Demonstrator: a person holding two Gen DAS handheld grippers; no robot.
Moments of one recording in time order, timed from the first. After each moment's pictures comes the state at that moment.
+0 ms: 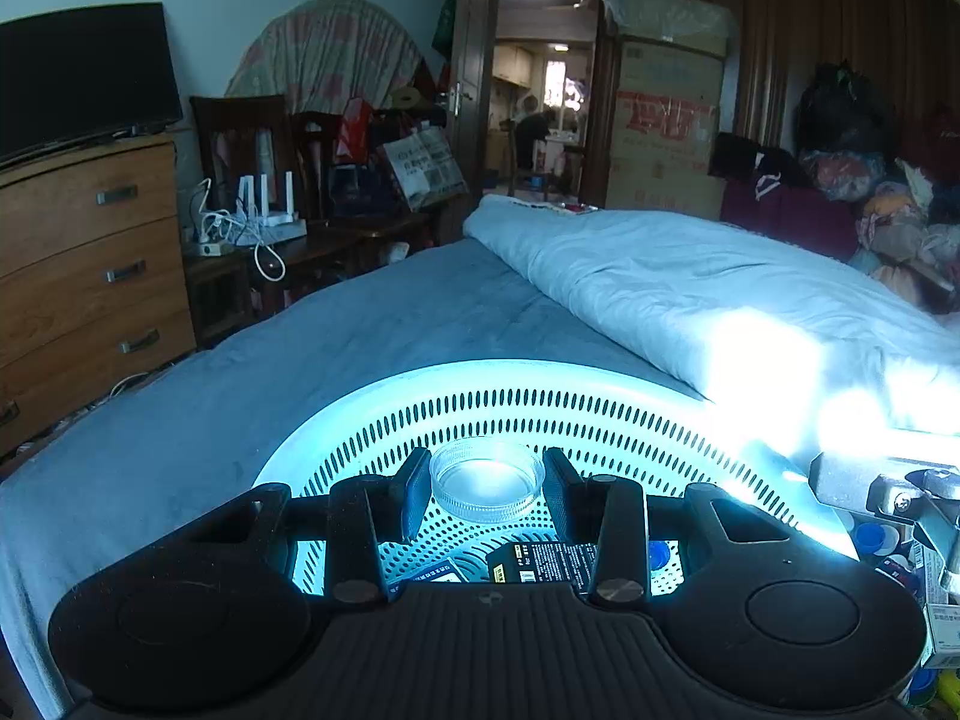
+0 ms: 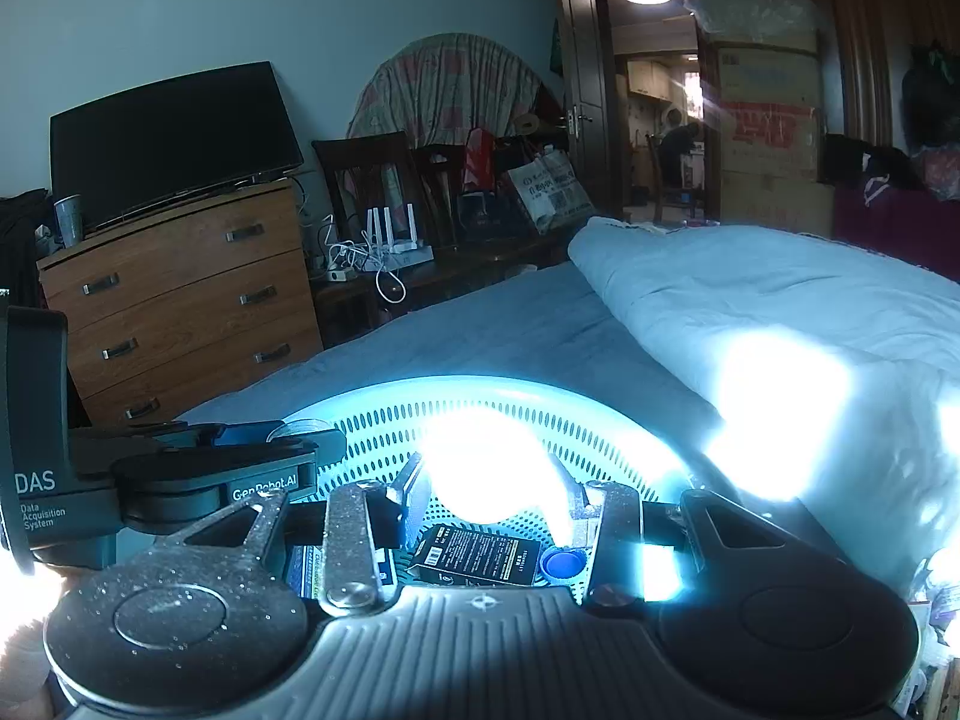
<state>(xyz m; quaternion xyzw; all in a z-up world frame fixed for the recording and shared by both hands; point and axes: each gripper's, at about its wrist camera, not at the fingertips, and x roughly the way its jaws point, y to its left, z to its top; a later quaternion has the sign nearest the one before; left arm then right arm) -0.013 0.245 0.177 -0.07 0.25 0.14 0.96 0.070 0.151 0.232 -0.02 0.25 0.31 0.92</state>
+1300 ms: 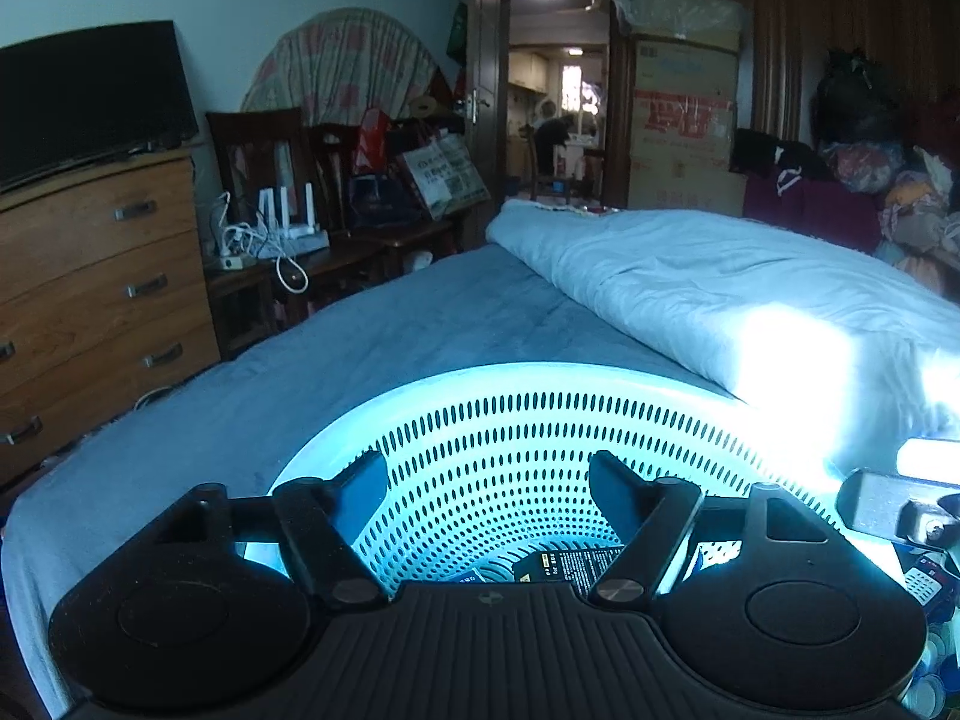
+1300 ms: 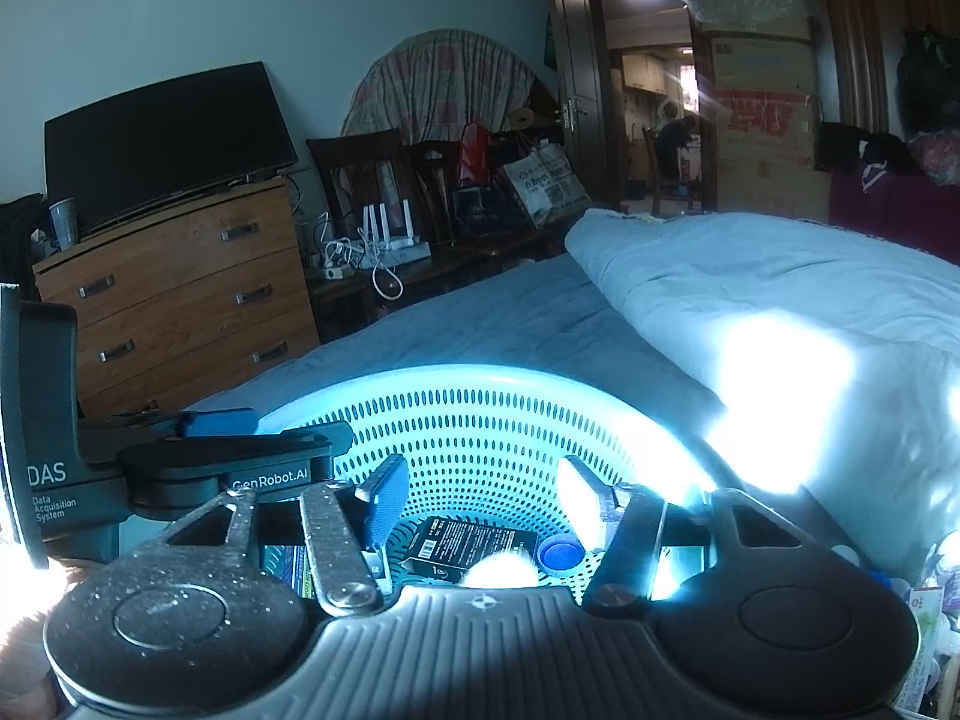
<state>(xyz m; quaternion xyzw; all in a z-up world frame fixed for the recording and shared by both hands) -0.011 0.254 0.172 -0.05 0.24 0.16 0.95 0.071 0.143 0.211 0.00 0.25 0.31 0.92</state>
